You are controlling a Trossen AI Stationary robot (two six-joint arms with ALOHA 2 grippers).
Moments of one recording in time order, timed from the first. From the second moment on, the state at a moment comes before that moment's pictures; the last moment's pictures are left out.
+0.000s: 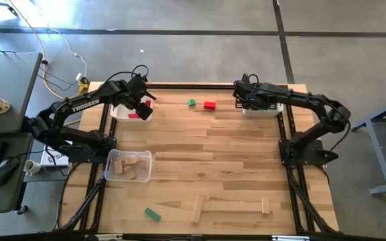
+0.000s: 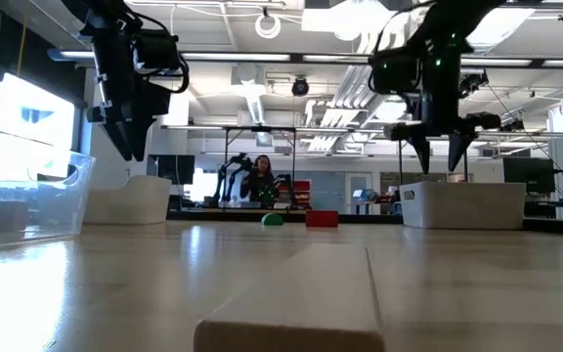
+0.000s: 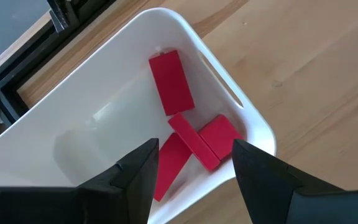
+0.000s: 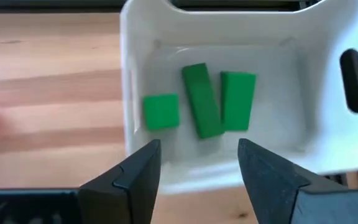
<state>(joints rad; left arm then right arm) 0.84 1.26 0.91 -0.91 -0.17 -0.14 -0.55 1.47 1.03 -0.97 0.46 1.04</state>
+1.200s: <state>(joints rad) 0.84 1.26 0.91 -0.86 -0.16 -0.14 0.22 1.31 1.03 -1.01 0.02 1.75</state>
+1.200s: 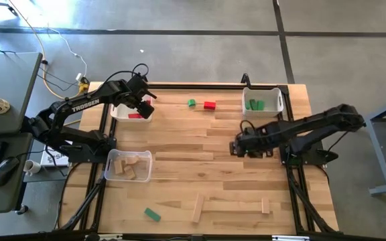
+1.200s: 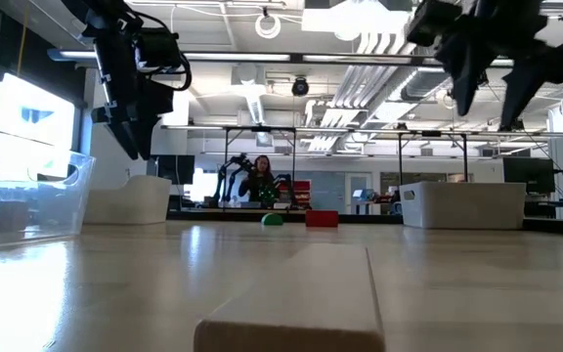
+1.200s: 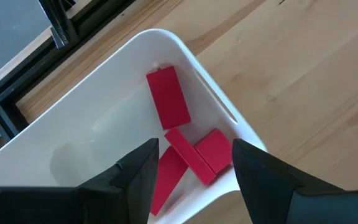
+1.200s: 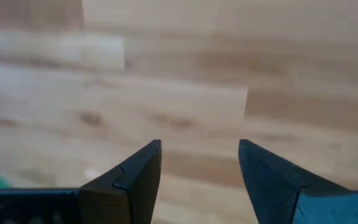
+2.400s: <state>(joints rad) 0.84 1.26 0.91 -0.87 -0.13 -0.19 0.71 1.48 1.03 -0.79 -0.13 2.14</state>
